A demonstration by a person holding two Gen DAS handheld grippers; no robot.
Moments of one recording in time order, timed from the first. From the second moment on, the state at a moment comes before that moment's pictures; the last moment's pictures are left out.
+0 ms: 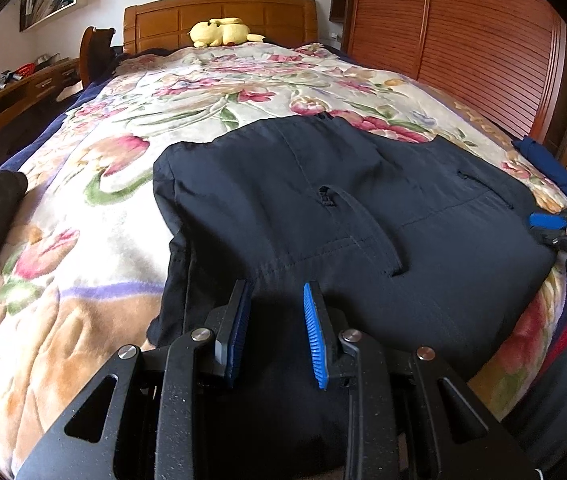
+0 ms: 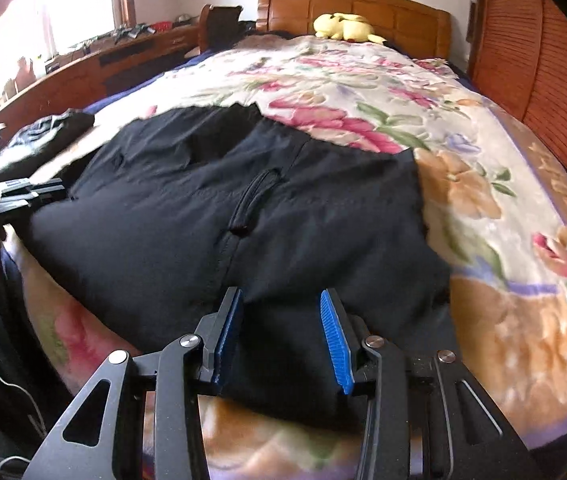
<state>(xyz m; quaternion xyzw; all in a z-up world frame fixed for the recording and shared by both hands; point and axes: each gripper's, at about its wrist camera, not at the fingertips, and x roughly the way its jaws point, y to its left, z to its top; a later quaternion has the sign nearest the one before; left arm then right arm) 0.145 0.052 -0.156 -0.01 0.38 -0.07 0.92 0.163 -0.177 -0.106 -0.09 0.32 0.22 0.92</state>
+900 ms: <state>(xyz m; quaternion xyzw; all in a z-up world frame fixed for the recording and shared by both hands) 0.090 0.098 -0.139 -0.04 0.42 -0.03 0.91 0.158 -0.181 -0.128 -0.07 0.28 0.22 0.93</state>
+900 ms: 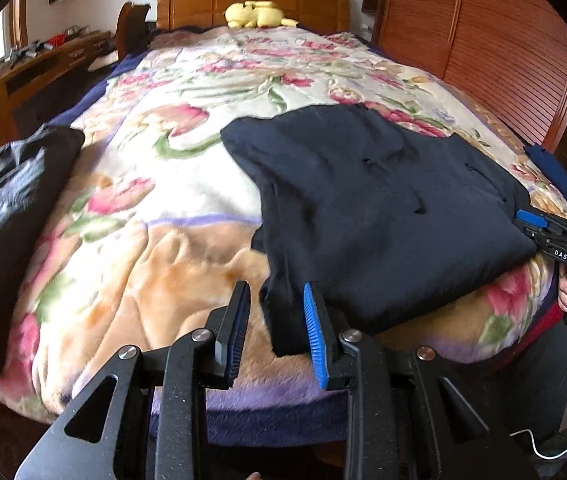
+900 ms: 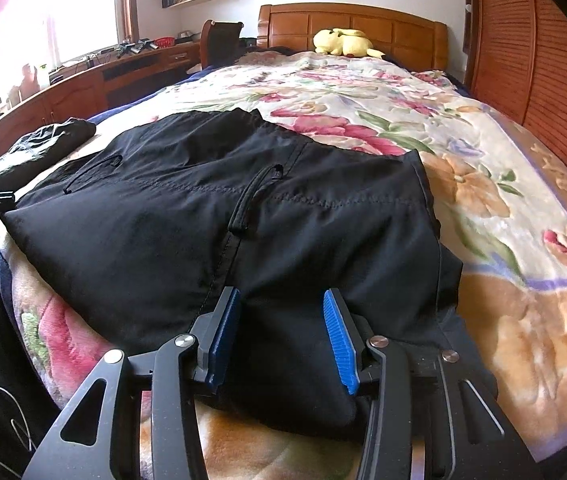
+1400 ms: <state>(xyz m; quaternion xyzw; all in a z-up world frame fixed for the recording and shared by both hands) 0.095 0.088 -0.160 -0.02 0.43 -0.02 0.90 0.160 -0.182 -0.129 -0.07 0.28 0.22 0.93</state>
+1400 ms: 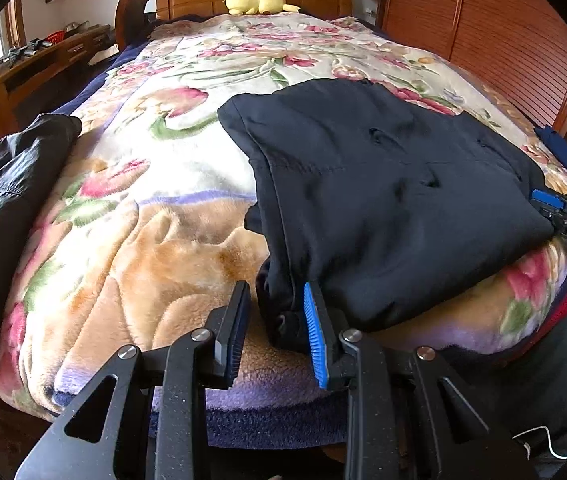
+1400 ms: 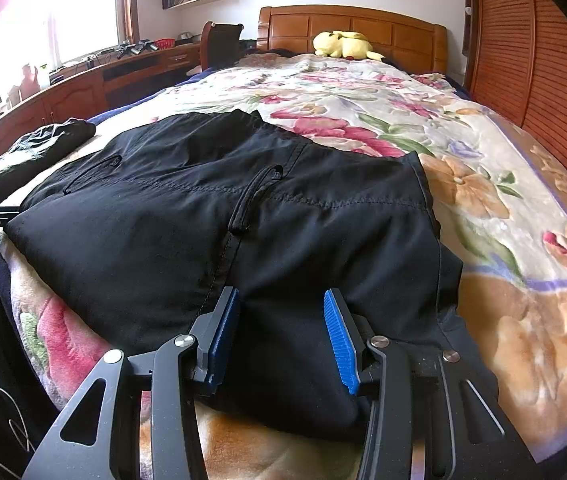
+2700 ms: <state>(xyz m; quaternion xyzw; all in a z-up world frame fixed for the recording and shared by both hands) 0.094 0.094 -0.150 -0.11 0.42 -0.06 0.90 0.180 -0.093 -0.124 -0.07 0.29 0.33 0.90</state>
